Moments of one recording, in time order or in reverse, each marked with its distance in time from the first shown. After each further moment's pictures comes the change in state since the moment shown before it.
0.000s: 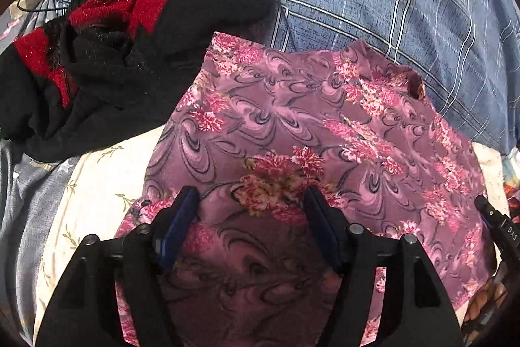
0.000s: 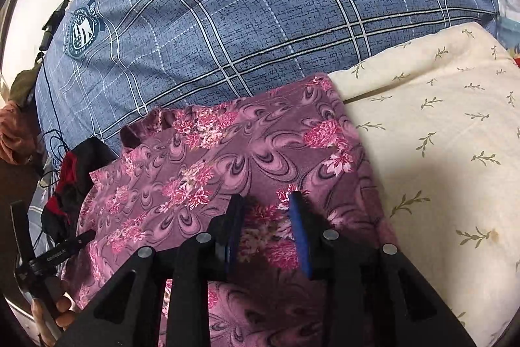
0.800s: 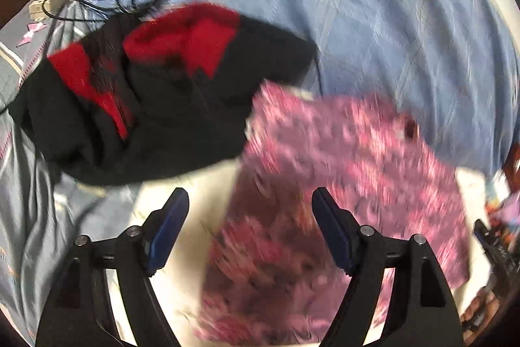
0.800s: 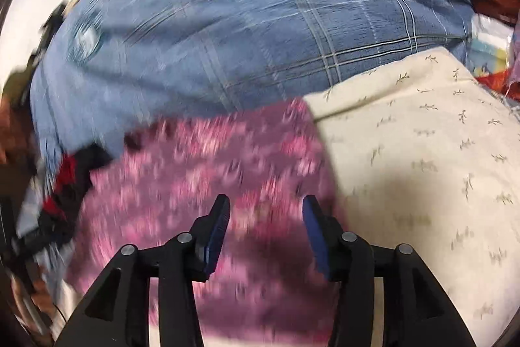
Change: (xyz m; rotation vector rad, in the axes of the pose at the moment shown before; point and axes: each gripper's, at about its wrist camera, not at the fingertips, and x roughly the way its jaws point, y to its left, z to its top) left arm -0.058 0.058 0.038 -0.073 -0.023 -0.034; right arm -0.045 0.002 0.020 0.022 -0.017 -0.077
